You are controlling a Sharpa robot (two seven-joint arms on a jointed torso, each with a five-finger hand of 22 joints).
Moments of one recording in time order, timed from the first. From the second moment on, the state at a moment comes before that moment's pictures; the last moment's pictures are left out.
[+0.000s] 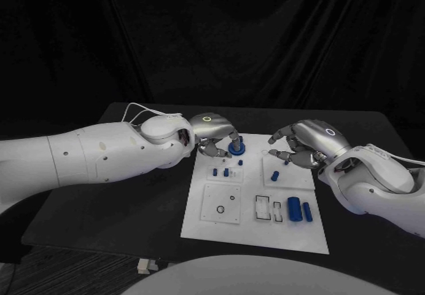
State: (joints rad) left arm 1.29 -0.66 -0.21 1.43 -1.61 -0.28 0.19; left_hand 1.53 -0.14 0.28 0.20 0.09 1.02 0.07 0.08 0.21 0.85 0.03 0.16 0.26 1.46 -0.06 1.30 1.26 0.06 1.46 0.06 1.37 1.31; right arm 1.22 -0.99 -0.21 1.78 -1.65 -0.61 -0.18; right_hand 1.43 -0.11 0.20 0.24 0.23 0.95 0.08 0.25 0.17 1.45 0.00 1.24 1.30 1.47 -0.07 1.41 1.31 0.08 1.43 0.04 1.20 1.31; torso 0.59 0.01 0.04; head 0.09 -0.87
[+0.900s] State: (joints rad) left arm 1.25 -0.54 -0.21 1.31 -1.67 -0.25 0.16; left_hand 1.53 -0.14 0.27 0.18 0.12 0.99 0.04 0.07 0.17 0.89 0.05 0.17 0.18 1.47 -0.05 1.30 1.23 0.06 1.46 0.06 1.33 1.31; right arm 1.19 -1.00 -0.21 1.76 -1.65 -0.62 -0.16; right_hand 1.43 -0.11 0.20 0.25 0.23 0.95 0.08 0.25 0.16 1.45 -0.01 1.25 1.30 1.47 -0.07 1.40 1.31 0.08 1.43 0.04 1.20 1.31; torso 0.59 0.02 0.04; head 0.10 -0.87
